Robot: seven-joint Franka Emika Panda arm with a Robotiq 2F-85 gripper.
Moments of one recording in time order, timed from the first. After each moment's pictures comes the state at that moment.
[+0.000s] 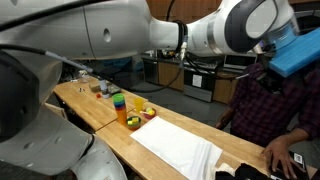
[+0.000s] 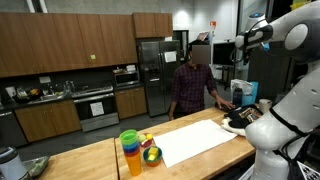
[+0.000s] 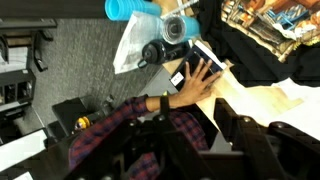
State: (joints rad) arm -0.34 -0.42 -0.48 -2.02 -0.43 2.29 -1.16
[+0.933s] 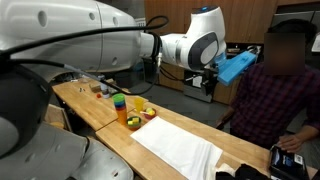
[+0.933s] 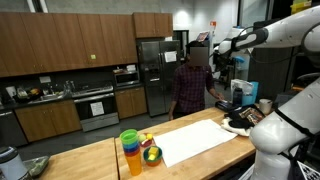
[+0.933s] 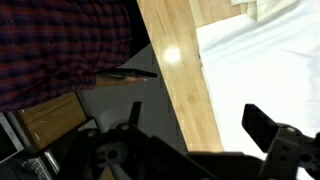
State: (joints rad) arm -0.09 -0.54 -0.41 -2.28 -0.18 2.29 -1.44
